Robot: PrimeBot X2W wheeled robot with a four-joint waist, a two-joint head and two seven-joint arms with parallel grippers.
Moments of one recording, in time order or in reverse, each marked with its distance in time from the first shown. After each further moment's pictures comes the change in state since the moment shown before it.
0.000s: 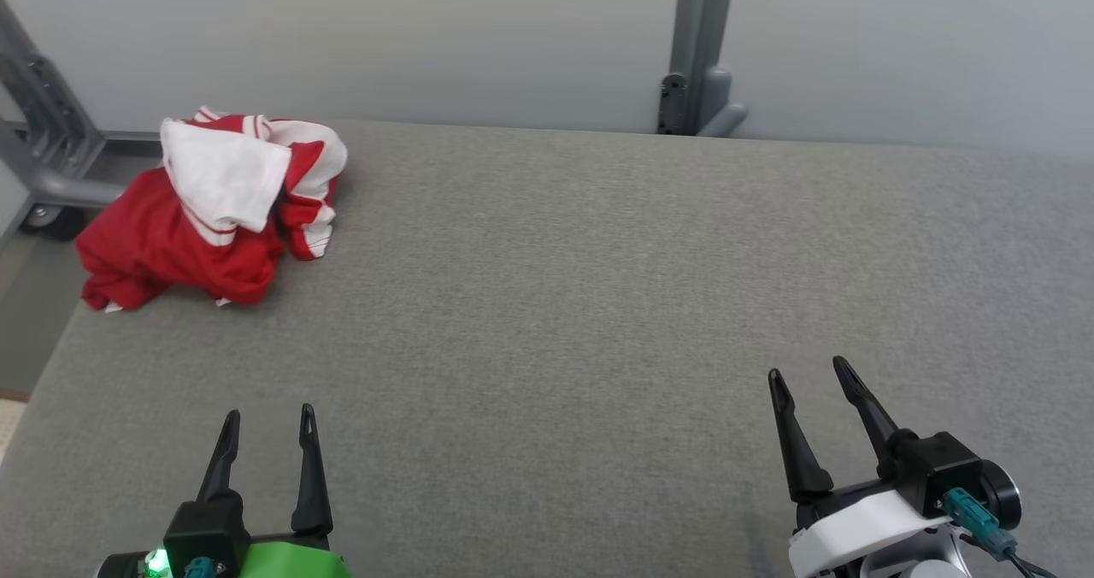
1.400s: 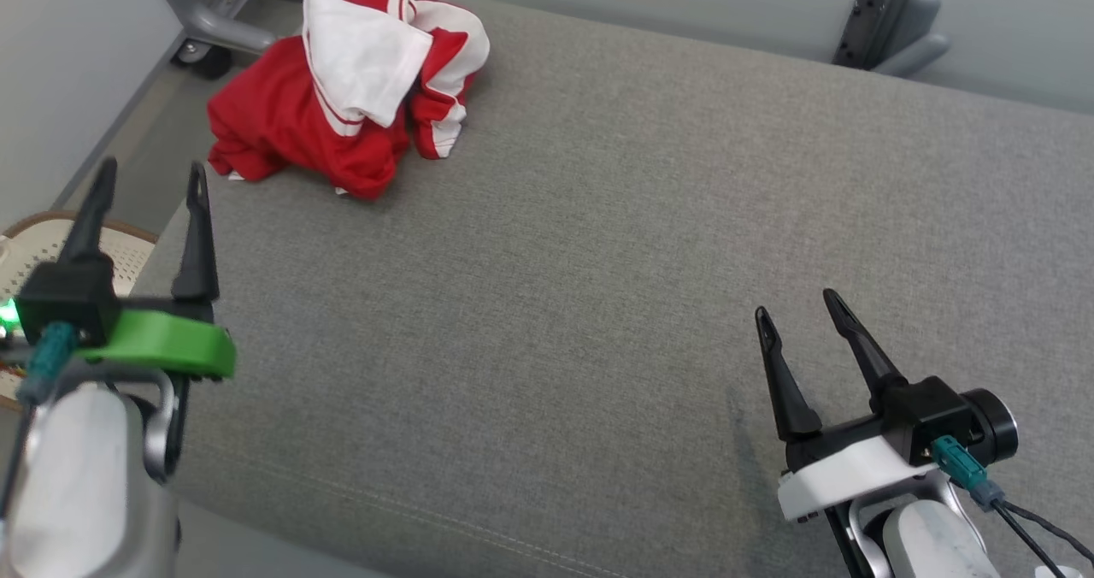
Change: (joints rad) left arm -0.393 0.146 0.048 0.086 0.014 -0.090 0.025; right arm -0.092 0.000 0.012 -0.016 -0.065 0.000 0.000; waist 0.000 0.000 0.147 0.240
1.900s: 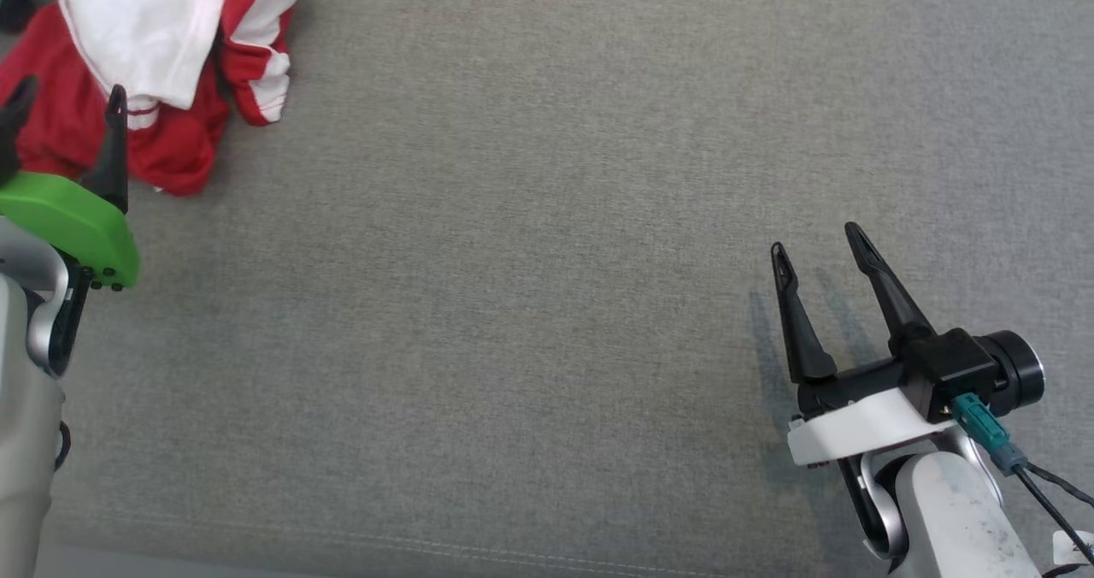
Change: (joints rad) left arm -0.404 0.263 -0.249 0.371 -0.236 -0.039 0.163; right arm -0.094 -0.001 -0.026 -0.049 -0.051 0.000 0.000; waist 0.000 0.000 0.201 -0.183
